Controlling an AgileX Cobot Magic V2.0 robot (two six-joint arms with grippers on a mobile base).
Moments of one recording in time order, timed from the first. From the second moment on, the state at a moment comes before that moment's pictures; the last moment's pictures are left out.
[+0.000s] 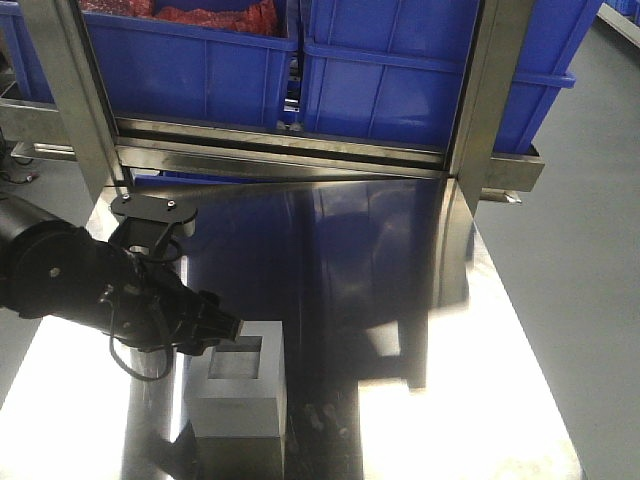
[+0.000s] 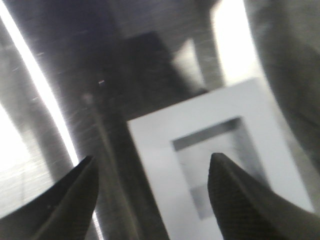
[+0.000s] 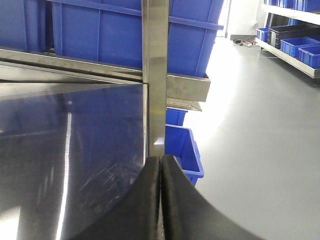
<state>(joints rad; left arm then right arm) -0.51 1.49 -1.00 0.02 0.71 -0.27 0.00 -0.02 0.03 -0.04 0.21 0.00</state>
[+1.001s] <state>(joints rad) -0.51 1.60 -1.01 -0.03 0.70 -0.30 0.00 -0.02 0.03 -0.04 0.21 0.00</state>
